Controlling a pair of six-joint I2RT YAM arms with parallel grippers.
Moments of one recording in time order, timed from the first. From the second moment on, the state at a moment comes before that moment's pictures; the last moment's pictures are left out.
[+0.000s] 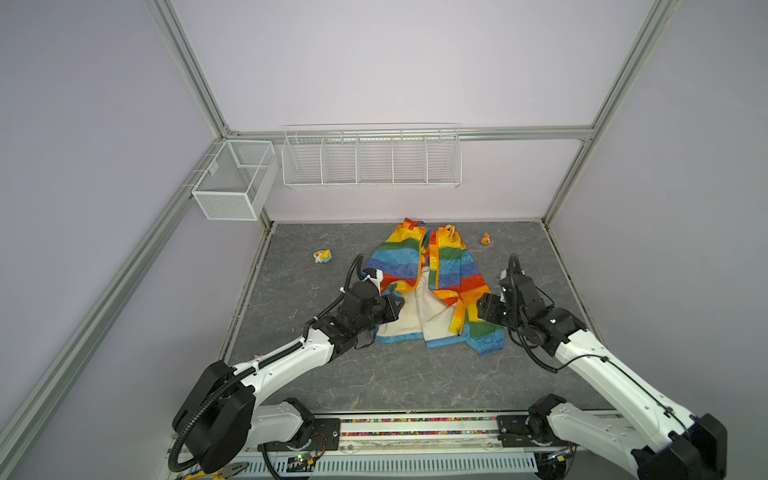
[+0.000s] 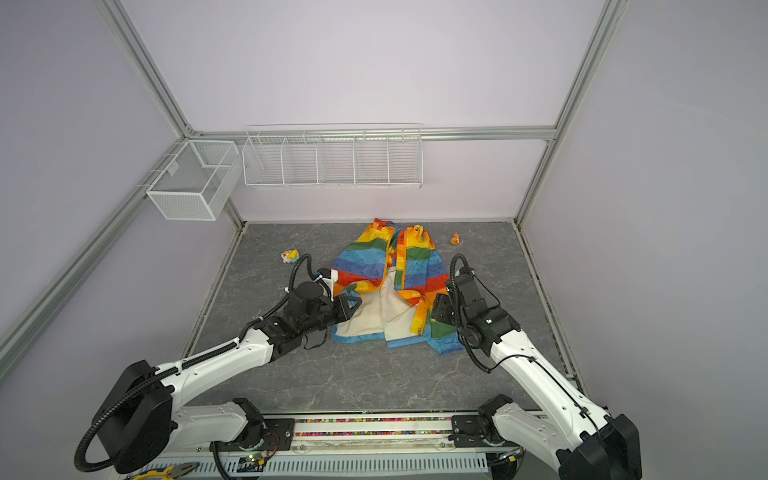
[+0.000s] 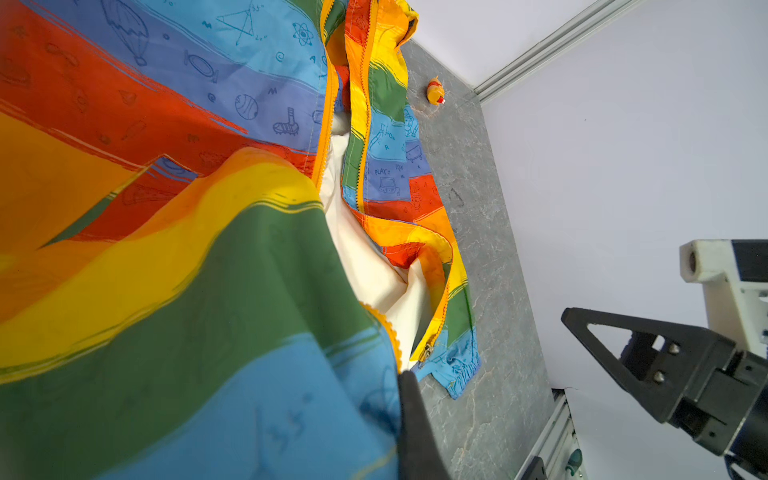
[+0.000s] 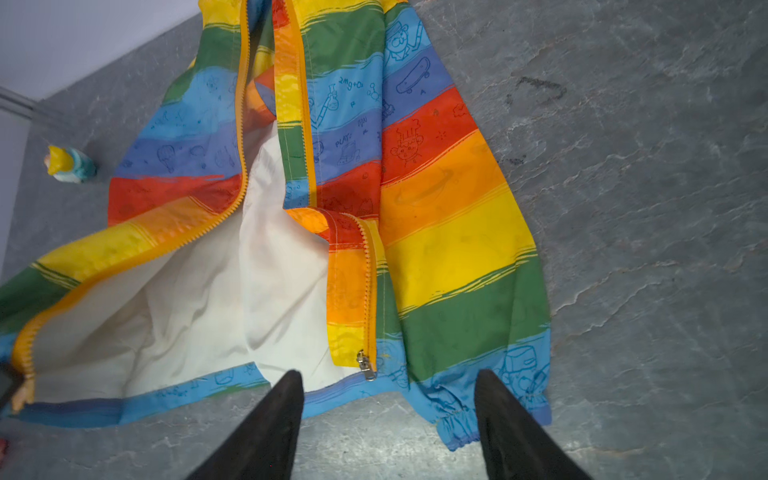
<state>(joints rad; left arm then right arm) -0.72 1.25 0.68 0.10 0.14 -0.82 0.48 1.02 0.82 -0.65 0.15 0.65</state>
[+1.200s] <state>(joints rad) -0.64 1.33 0.61 0.19 0.28 -0.83 0.36 1.08 0.51 -0.38 -0.25 0.72</state>
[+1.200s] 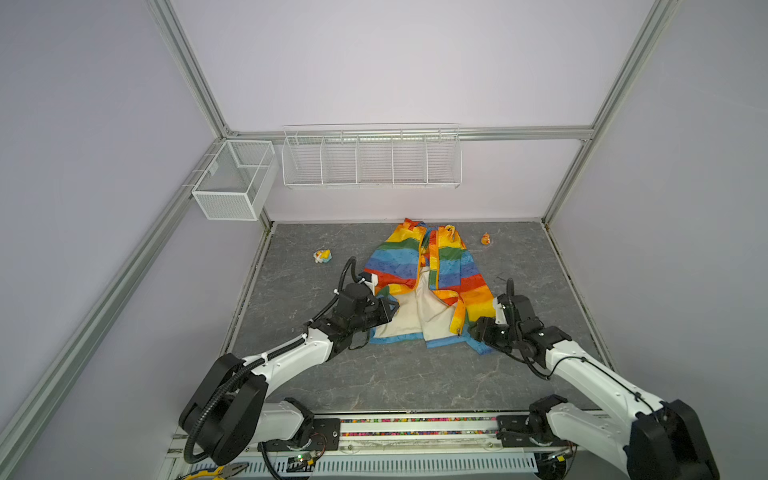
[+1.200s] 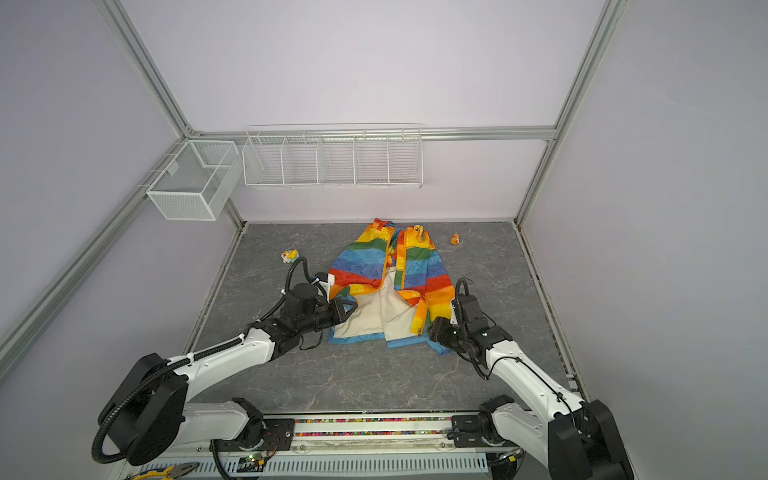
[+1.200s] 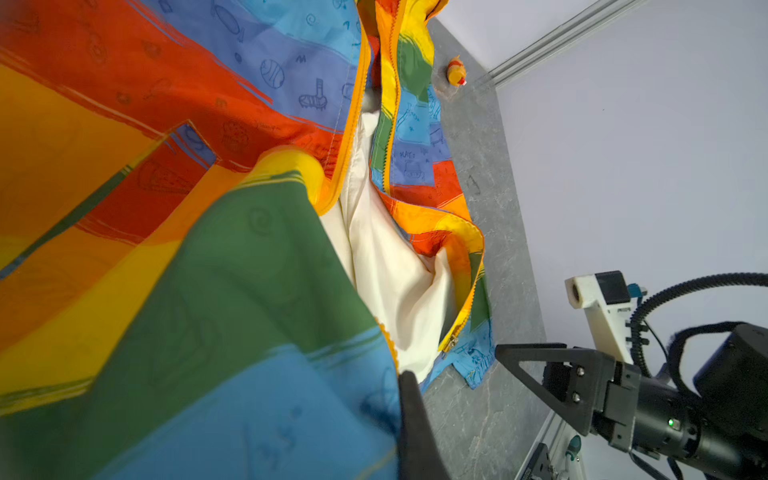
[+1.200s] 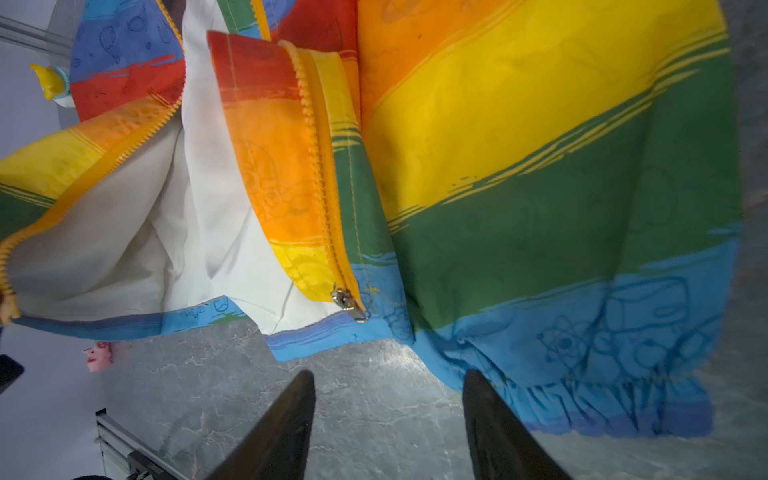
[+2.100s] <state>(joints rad) -0.64 1.41 0.61 0.25 0.37 -0.90 0.32 1.35 0.46 -0.03 -0.43 0.70</state>
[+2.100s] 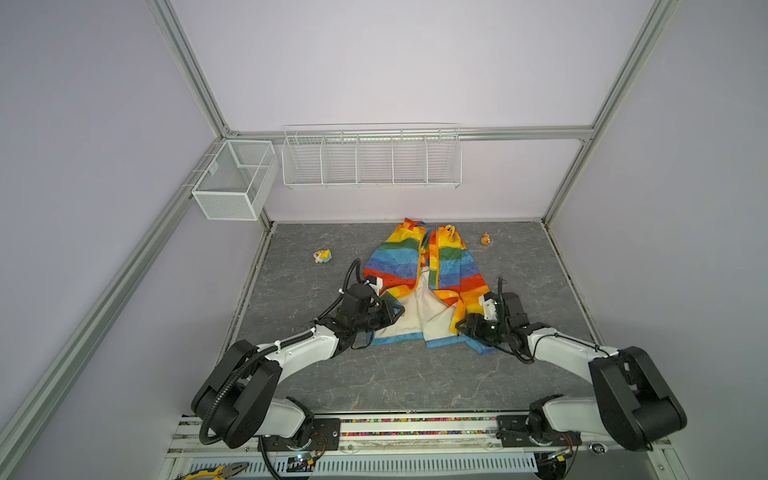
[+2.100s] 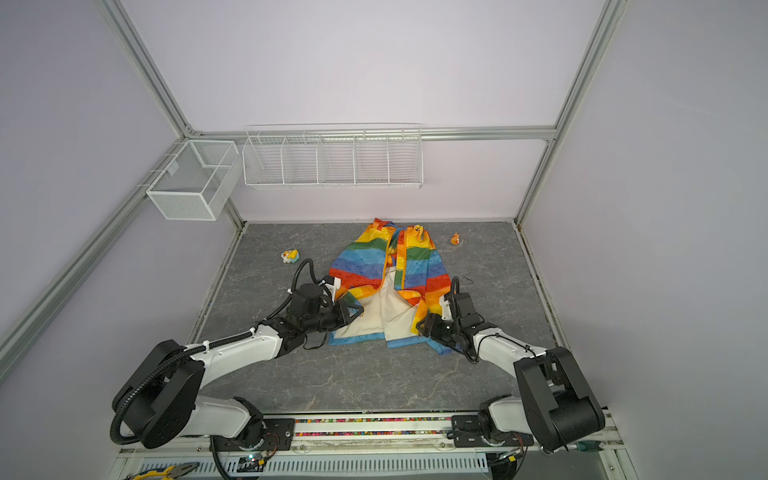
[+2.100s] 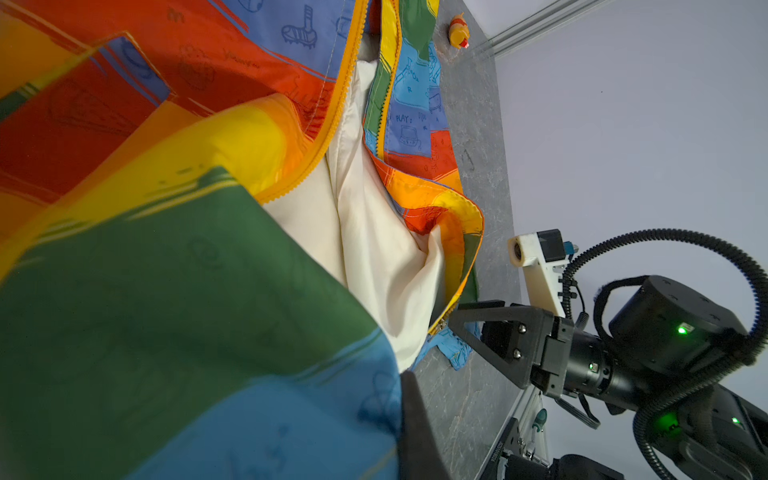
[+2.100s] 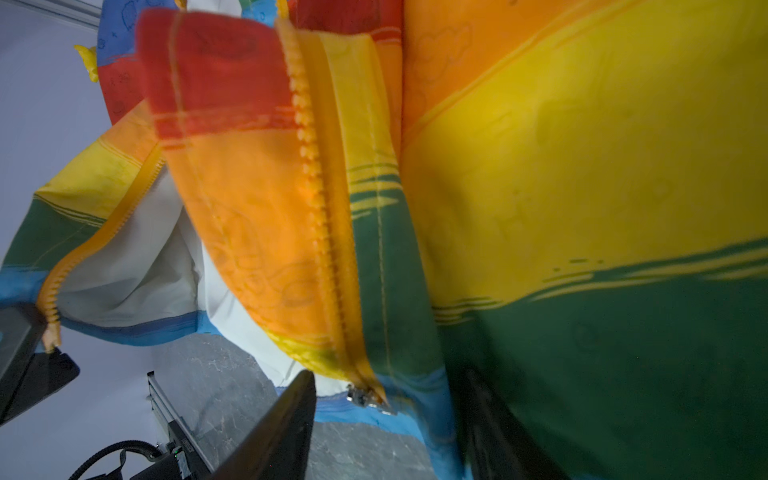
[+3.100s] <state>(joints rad) -0.81 1.56 0.71 0.30 0.38 -0.95 0.31 1.33 0.45 0.00 -0.48 0.70</state>
